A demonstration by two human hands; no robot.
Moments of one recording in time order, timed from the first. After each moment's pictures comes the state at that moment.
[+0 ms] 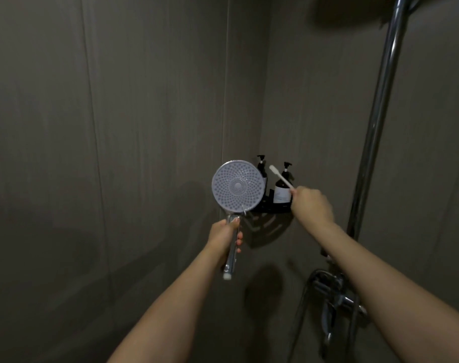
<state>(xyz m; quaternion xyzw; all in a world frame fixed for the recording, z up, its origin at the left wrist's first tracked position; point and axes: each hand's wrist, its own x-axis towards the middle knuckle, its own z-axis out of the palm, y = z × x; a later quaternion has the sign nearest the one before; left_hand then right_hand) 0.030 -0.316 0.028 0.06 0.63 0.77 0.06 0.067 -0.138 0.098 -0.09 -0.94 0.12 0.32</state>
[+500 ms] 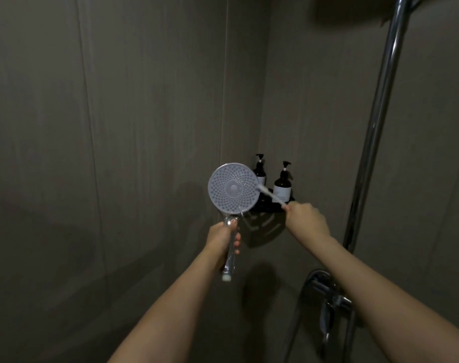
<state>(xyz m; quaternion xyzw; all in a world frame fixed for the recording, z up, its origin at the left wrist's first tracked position) 0.026 -0.315 0.019 0.06 0.62 0.78 0.06 0.065 -0.137 0.071 -0.06 -0.96 0.08 0.27</state>
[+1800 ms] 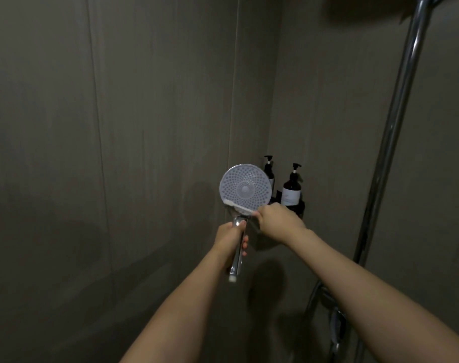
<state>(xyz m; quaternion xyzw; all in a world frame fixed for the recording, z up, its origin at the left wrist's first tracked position) 0.008 -0.314 0.020 0.06 0.64 0.76 0.06 0.038 -0.197 0.082 0.06 -0.98 0.07 0.18</state>
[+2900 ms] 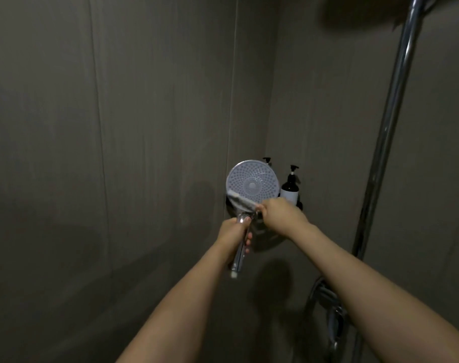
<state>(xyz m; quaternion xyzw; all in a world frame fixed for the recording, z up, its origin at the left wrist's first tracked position) 0.018 -0.308 0.034 0.08 0.66 0.75 0.05 0.043 -0.195 0.096 0.03 -0.97 0.11 0.19</state>
